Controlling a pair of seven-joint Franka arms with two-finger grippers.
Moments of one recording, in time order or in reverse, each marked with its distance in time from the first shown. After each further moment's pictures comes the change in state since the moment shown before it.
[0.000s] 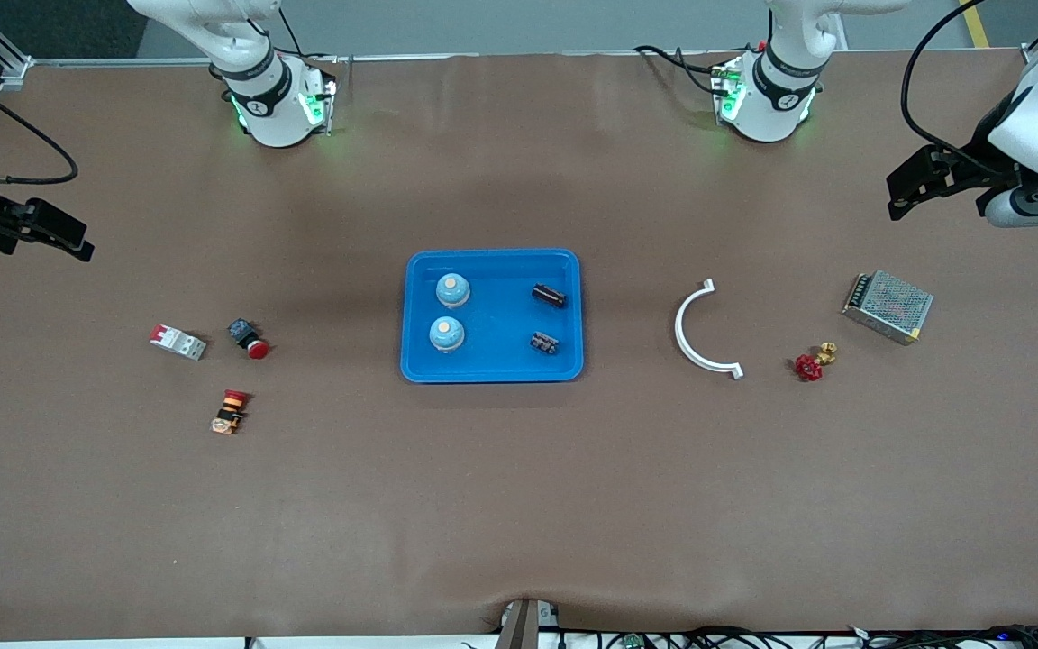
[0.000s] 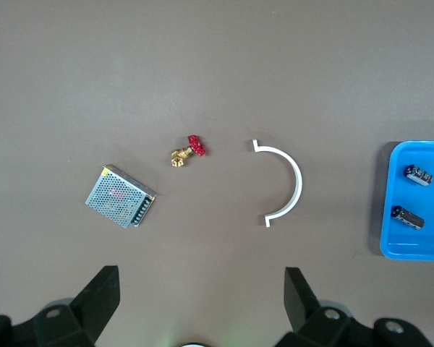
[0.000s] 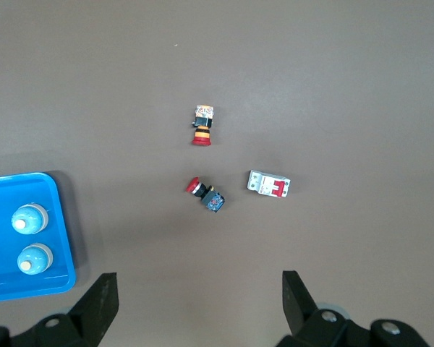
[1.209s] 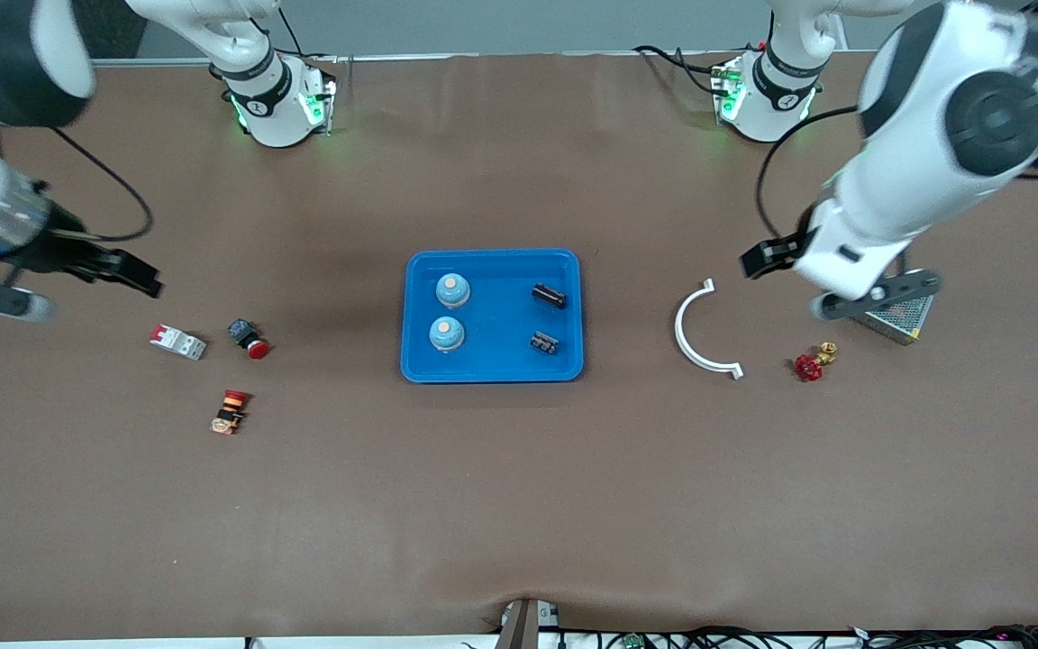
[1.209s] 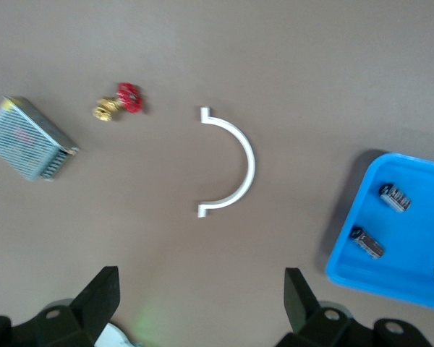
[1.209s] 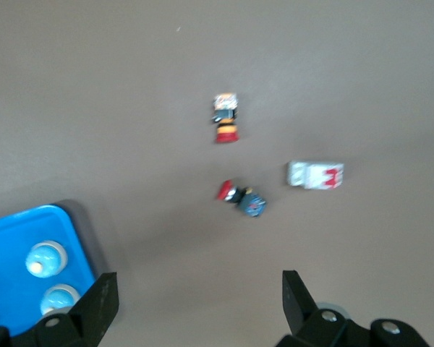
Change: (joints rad) left arm -0.107 0.194 -0.114 -0.127 -0.038 0.175 -0.483; right arm 0.102 0.014 0.014 -0.241 0.022 0.248 0.311
